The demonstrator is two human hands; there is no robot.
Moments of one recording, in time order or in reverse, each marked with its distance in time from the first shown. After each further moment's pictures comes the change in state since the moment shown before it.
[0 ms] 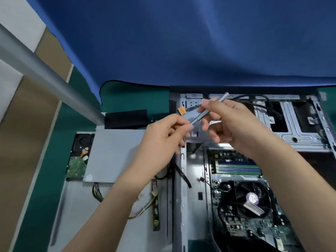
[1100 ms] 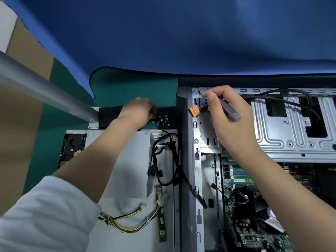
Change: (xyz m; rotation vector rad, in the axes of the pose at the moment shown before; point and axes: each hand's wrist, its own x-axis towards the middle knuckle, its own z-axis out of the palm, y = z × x) left_hand 0.134 -0.112 -0.071 1.068 -0.310 -0.215; right_hand 0.062 0.051 0.014 -0.534 0.409 -0.517
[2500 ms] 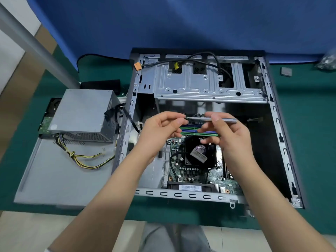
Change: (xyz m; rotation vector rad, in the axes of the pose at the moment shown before) left_hand -0.187 0.218 0.096 -1.476 0.220 0.077; right_hand -0.162 0.050 -0.151 0.684 -0.052 0.325
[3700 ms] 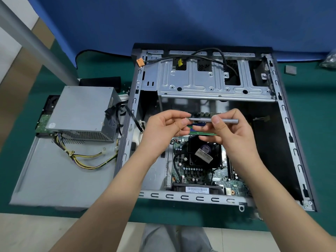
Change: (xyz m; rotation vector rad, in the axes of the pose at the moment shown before) left_hand 0.003 -0.002 -0.001 0.003 -0.002 0.035; right_hand 0.000 0.003 0.007 -0.036 -0.069 -0.036
